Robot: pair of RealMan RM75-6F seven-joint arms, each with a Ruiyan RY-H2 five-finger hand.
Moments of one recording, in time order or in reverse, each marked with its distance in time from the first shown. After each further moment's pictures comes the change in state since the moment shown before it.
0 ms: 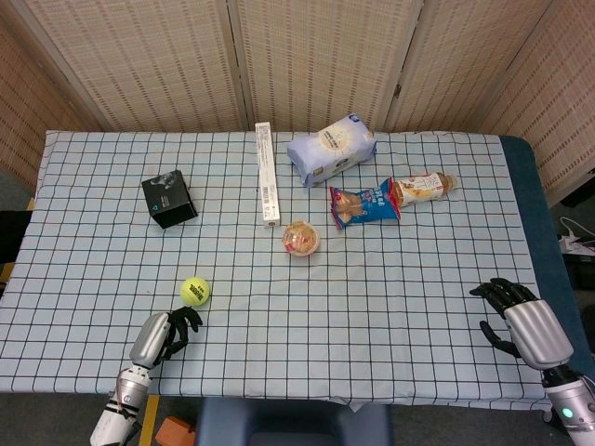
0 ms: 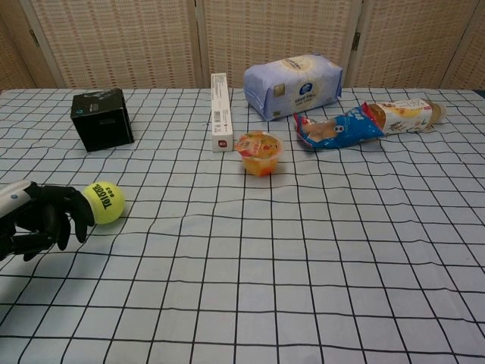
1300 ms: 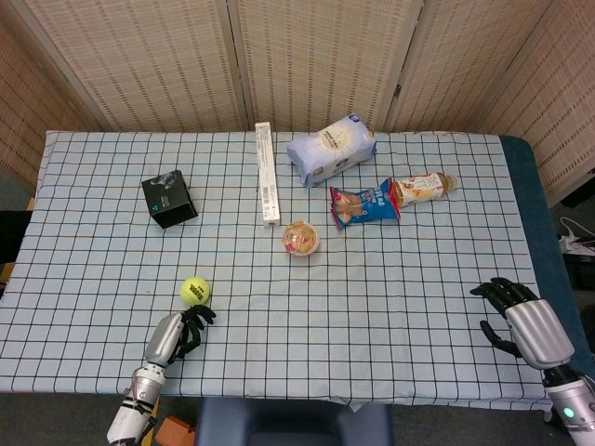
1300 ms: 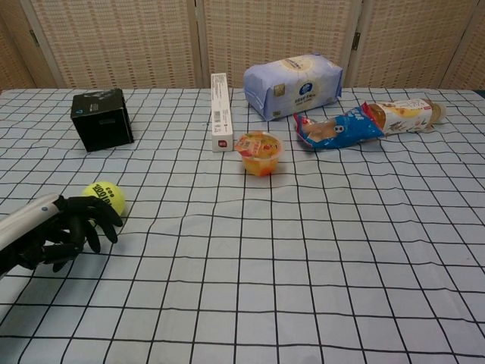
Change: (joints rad) left arm -0.026 -0.071 -0.016 0.019 -0.085 -0.068 0.048; right arm 0.001 0.005 0.000 -0.003 0.000 0.001 0.015
